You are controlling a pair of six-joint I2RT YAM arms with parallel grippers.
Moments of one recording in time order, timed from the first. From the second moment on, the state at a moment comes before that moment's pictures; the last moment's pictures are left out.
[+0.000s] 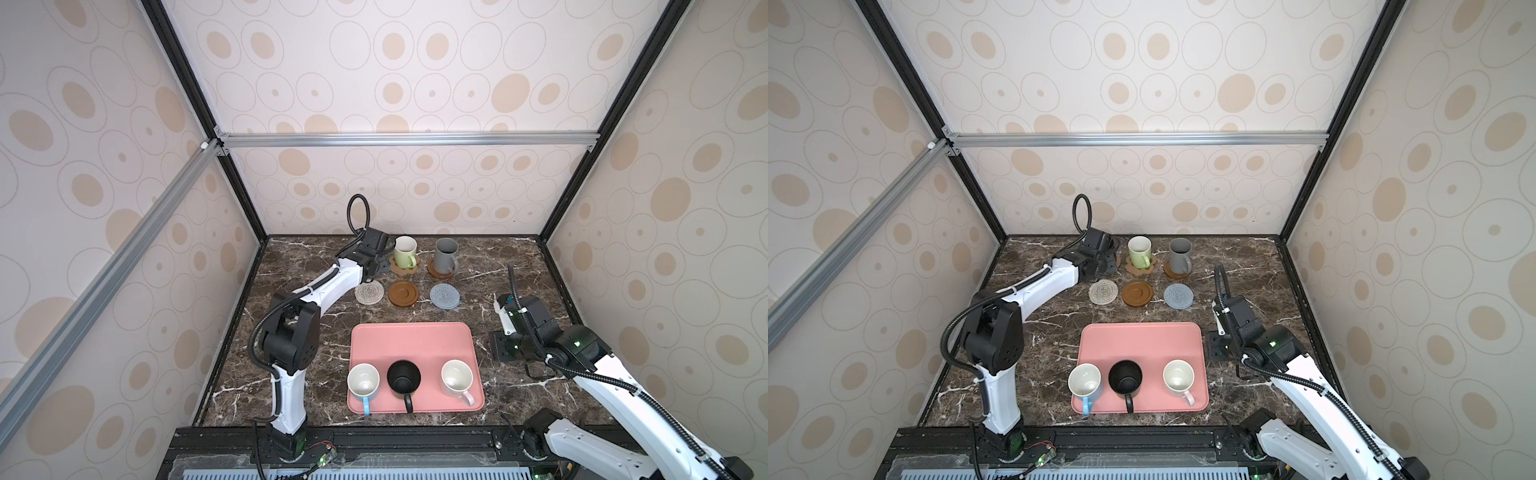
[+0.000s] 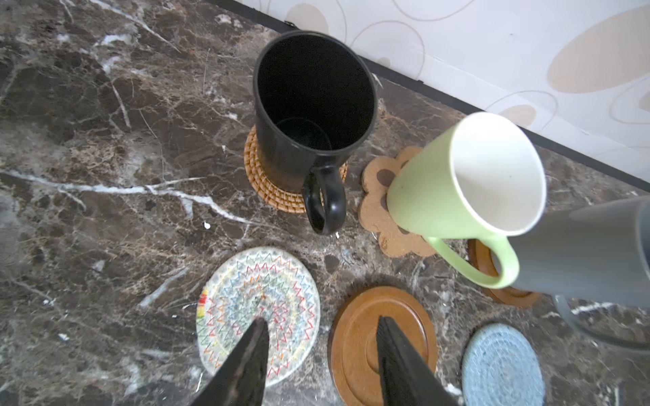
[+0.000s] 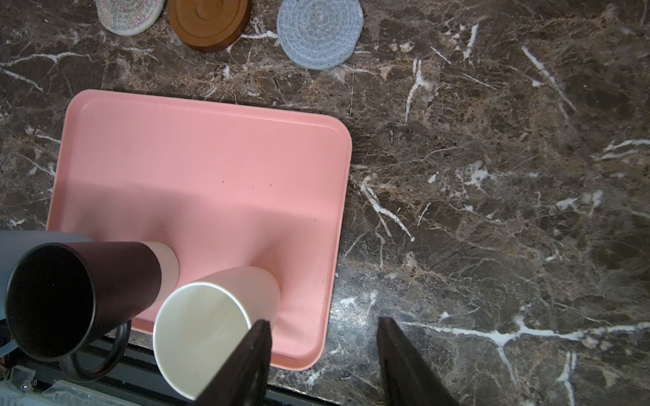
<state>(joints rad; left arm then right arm) -0.46 1.91 1.55 -0.49 -0.24 -0.69 0.52 0.90 0.95 -1.10 0.07 0.39</state>
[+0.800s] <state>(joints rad) -0.48 1.29 1.00 -0.31 -0.04 -0.60 0.57 0.84 0.93 -1.15 -0.16 0.50</state>
